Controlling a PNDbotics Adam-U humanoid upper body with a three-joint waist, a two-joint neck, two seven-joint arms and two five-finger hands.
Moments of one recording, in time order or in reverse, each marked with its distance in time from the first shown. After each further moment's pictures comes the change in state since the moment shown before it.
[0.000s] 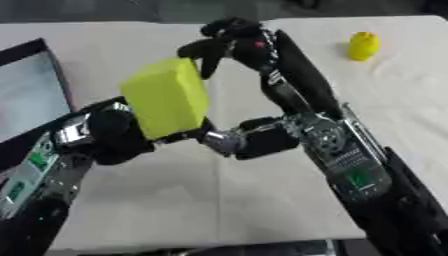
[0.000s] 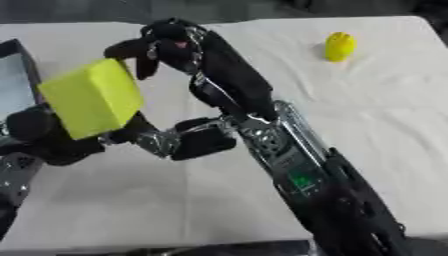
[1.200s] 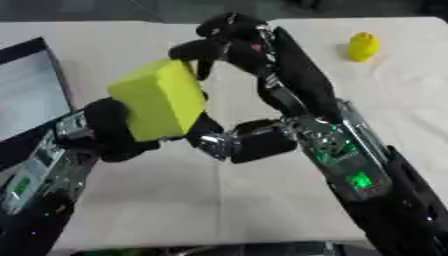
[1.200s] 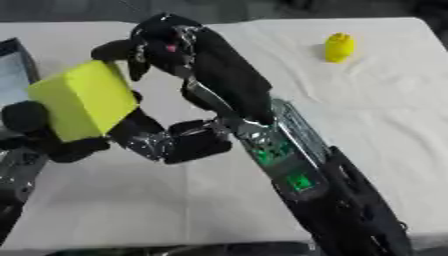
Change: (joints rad) left arm -0.024 -0.019 -0.010 0.013 0.022 0.046 0.029; right arm -0.012 -0.009 0.012 -0.022 0.080 -0.021 -0.058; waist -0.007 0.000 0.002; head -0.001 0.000
